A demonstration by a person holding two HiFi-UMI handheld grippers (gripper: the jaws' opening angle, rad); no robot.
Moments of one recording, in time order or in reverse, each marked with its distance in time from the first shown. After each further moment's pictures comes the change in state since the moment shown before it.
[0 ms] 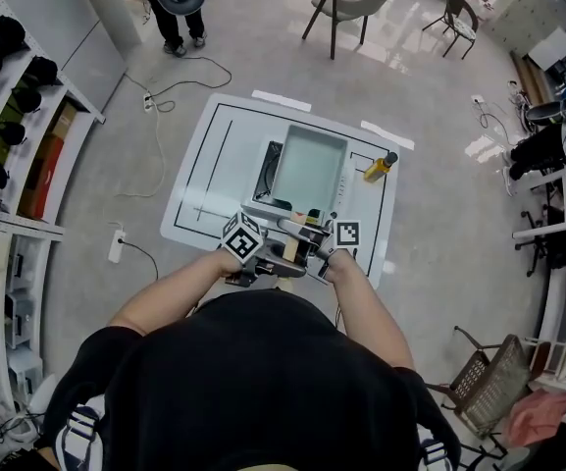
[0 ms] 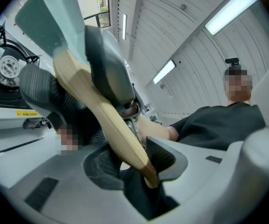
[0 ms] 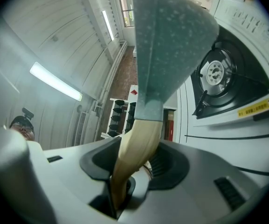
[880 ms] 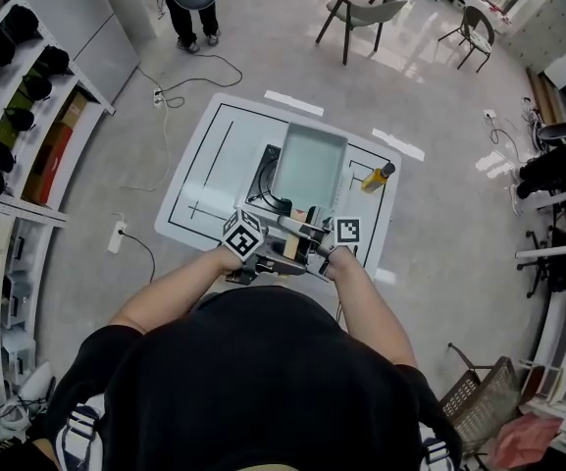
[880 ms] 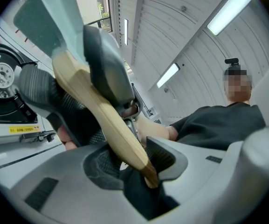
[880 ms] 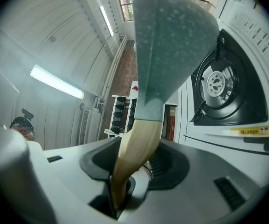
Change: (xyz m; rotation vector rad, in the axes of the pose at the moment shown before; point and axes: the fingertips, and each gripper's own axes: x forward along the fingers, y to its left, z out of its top) left arm 0.024 0.020 0.034 0.008 -0.056 0.052; right arm -0.023 -0.002 0.025 0.041 0.071 0.018
